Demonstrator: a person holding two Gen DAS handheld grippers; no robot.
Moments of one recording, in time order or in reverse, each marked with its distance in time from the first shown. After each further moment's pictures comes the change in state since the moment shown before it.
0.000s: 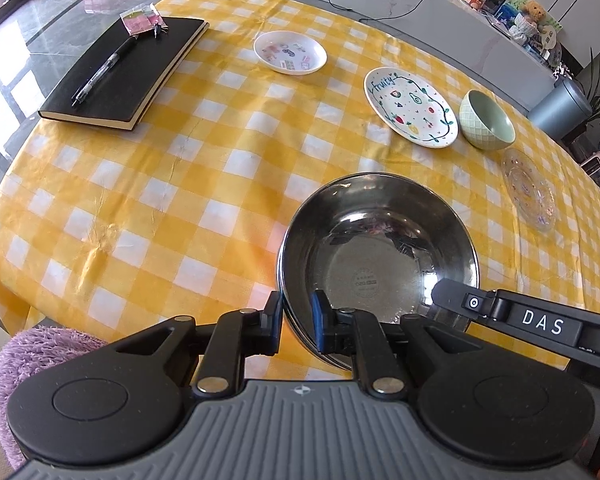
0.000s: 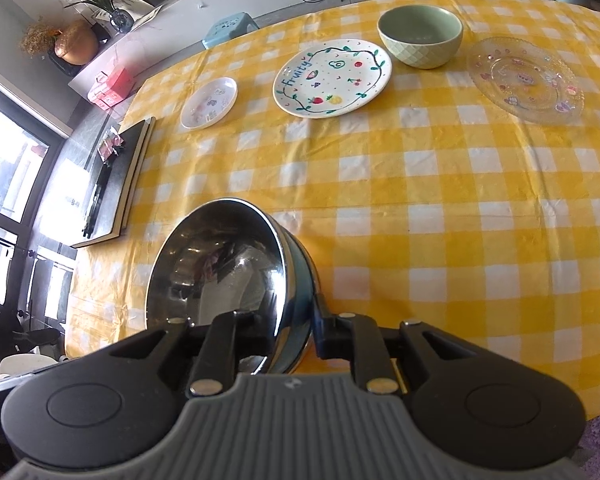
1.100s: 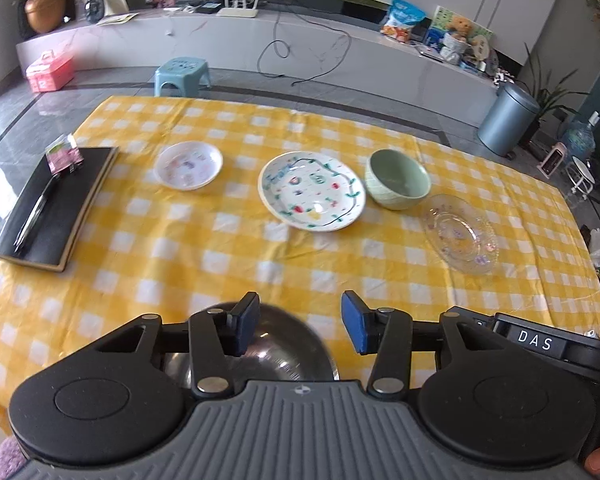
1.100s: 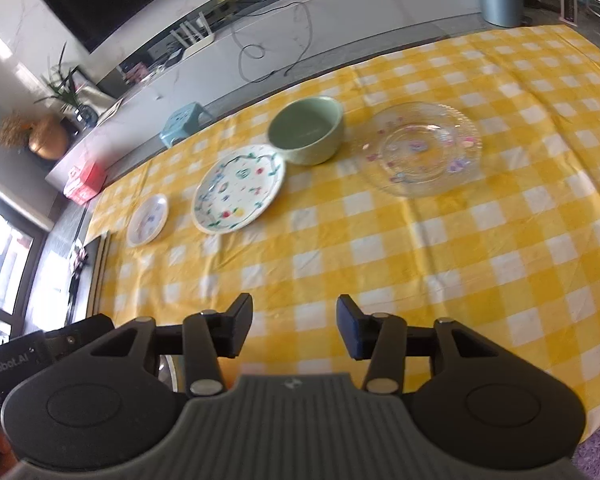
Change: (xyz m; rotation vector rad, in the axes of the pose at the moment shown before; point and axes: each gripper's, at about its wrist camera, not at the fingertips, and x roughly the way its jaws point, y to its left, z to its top) left arm -0.018 -0.104 0.037 0.210 -0.206 -0.041; right arm -0.052 -0.097 0.031 0.165 -0.236 -0.042
